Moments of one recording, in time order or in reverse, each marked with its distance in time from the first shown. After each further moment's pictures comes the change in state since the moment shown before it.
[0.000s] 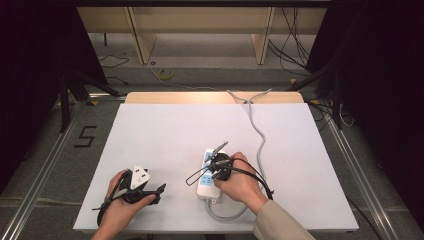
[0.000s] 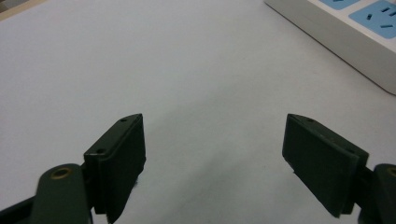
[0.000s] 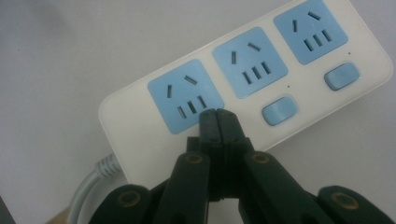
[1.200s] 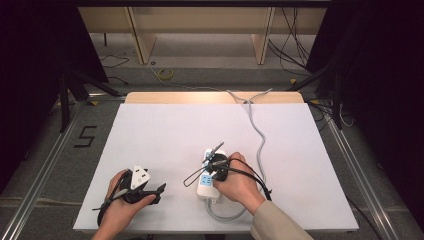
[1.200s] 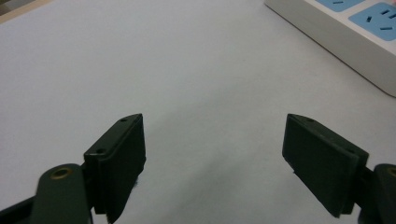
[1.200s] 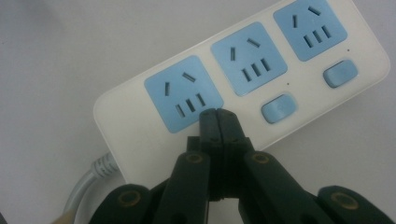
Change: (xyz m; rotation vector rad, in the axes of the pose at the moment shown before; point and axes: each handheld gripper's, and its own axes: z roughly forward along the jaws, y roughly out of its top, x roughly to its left) left arm -0.001 0.001 0.000 -0.006 0.005 -0.003; right arm 0.005 0.004 0.002 0.036 -0.034 0.008
